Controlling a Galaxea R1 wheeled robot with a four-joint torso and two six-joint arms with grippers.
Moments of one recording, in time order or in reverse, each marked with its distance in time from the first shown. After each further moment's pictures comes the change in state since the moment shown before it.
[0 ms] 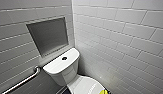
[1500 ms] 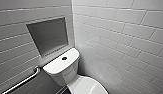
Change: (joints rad) left arm -0.056 -0.148 0.234 0.004 -0.014 0.000; right arm -0.491 -0.660 0.721 -0.182 0.155 -0.180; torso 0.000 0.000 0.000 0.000
